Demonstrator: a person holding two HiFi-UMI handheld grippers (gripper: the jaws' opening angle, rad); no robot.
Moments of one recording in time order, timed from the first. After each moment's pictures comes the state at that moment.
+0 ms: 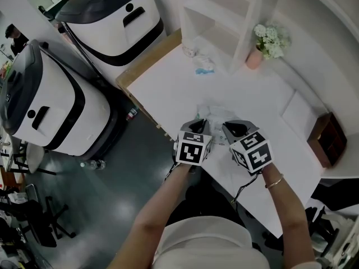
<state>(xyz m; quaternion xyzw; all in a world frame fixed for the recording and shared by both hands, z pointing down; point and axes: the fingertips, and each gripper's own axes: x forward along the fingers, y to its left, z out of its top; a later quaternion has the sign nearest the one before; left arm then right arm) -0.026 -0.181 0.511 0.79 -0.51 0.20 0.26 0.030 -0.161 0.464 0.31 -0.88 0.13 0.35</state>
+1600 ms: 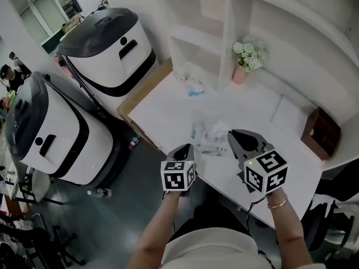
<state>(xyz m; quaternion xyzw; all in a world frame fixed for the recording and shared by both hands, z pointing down) -0.069 -0.136 0.482 0.78 -0.55 0.15 0.26 0.055 -0.131 0.346 0.41 -0.89 0.13 0.15</state>
